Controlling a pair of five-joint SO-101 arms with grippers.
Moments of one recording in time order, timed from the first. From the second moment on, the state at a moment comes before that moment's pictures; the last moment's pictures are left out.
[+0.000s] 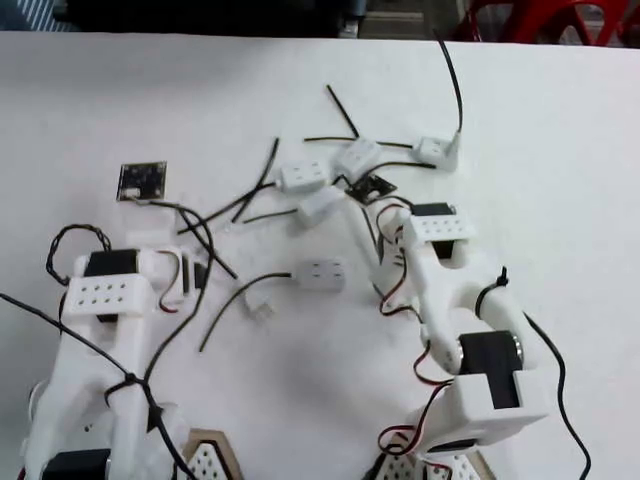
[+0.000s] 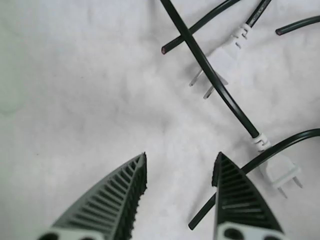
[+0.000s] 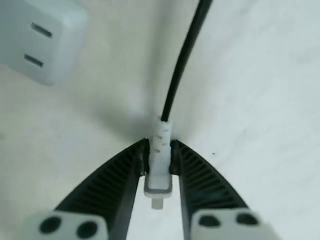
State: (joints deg) left arm -10.8 -30.6 54.6 59.1 0.4; right arm -8.1 4.4 32.5 64.8 31.1
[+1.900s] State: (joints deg) left arm -10.8 -30.6 54.8 59.1 0.4; right arm -5.4 8.9 24.7 71.9 31.1
